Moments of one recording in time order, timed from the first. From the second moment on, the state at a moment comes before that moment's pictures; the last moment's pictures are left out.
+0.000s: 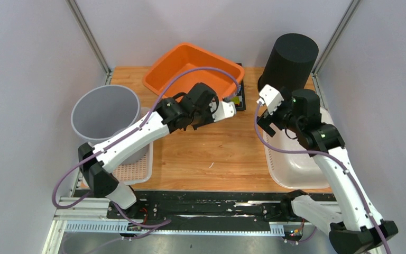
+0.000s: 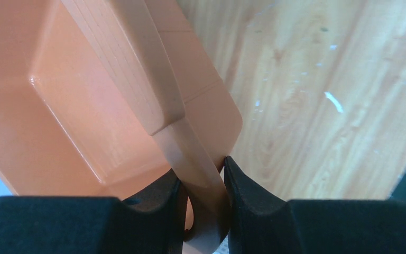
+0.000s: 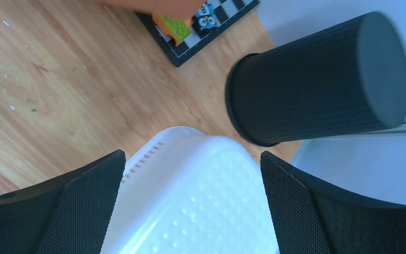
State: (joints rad) left arm -0.90 1.53 1.58 -0.86 -0.15 0.59; right arm 0.32 0.94 1.18 -0.73 -0.14 -0.67
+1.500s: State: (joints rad) left arm -1.04 1.36 1.64 -1.17 0.37 0.60; right arm 0.71 1.03 1.42 -1.06 -0.55 -1.12
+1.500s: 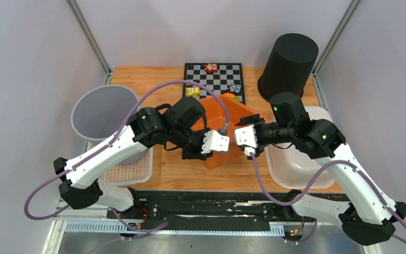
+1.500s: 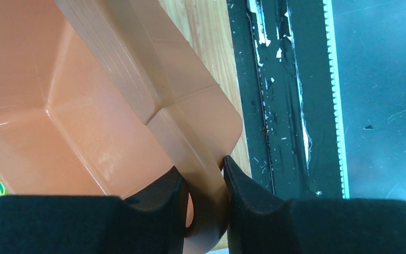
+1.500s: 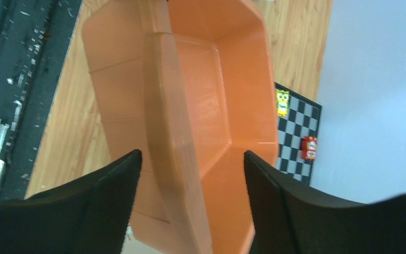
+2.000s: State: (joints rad) left arm -1.04 1.38 1.69 -1.26 0.40 0.60; right arm 0.82 0.99 1.35 -1.03 -0.43 -1.17
